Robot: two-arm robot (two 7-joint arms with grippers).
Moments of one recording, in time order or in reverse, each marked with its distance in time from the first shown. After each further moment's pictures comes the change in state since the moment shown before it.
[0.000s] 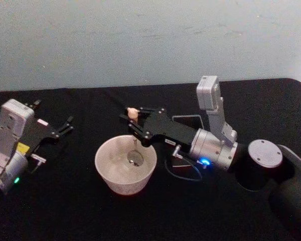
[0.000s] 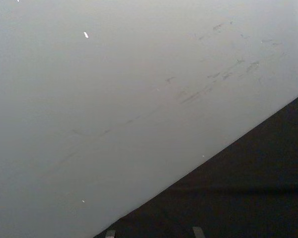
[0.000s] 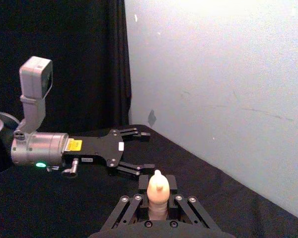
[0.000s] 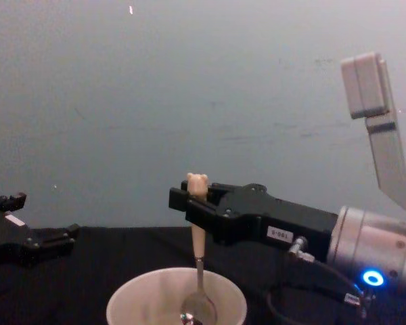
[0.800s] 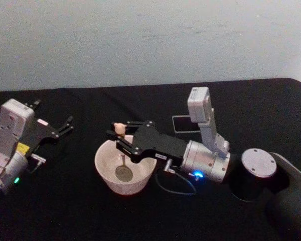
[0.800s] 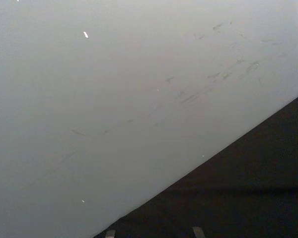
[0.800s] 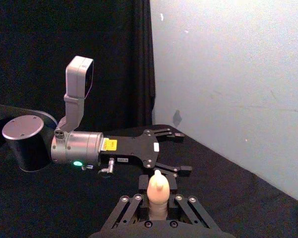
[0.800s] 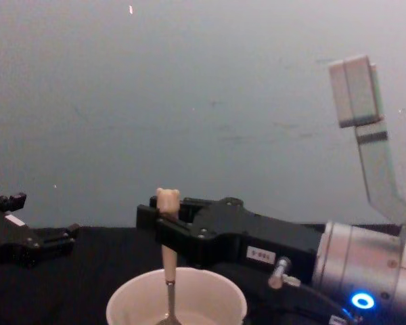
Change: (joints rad) left arm 0.000 0.000 0.000 0.000 0.000 0.000 0.000; right arm -0.045 0.017 -0.042 -0.083 0.014 0.021 0.024
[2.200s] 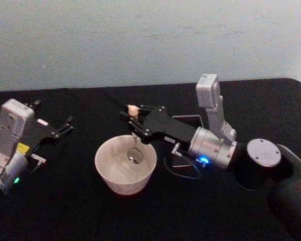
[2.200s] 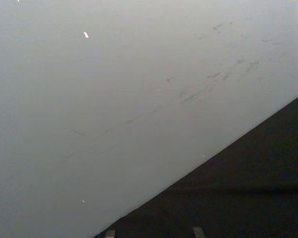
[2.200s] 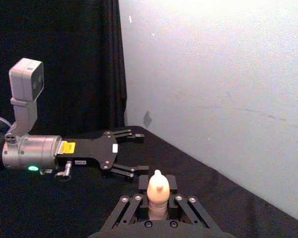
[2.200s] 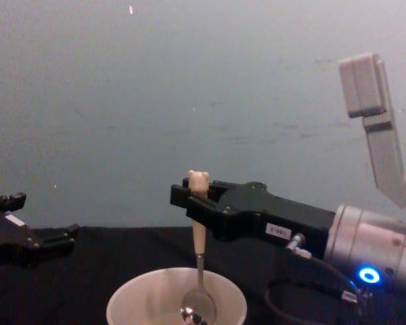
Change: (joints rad) left arm 0.000 0.000 0.000 0.000 0.000 0.000 0.000; right arm 0.048 -0.028 0.051 0.097 -0.016 -0.024 -0.034
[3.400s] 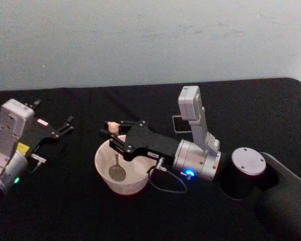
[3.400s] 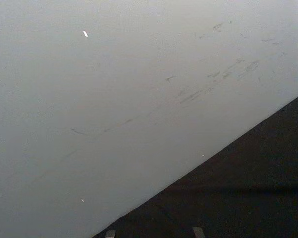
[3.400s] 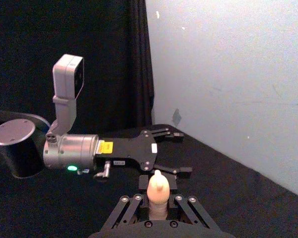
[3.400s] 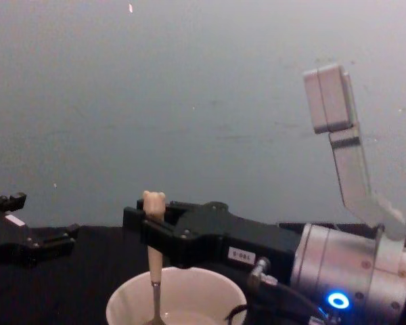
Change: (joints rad) left arm 0.000 0.000 0.000 0.000 0.000 0.000 0.000; right arm -0.017 -0.022 -0.063 -0.024 0.021 0.023 0.031
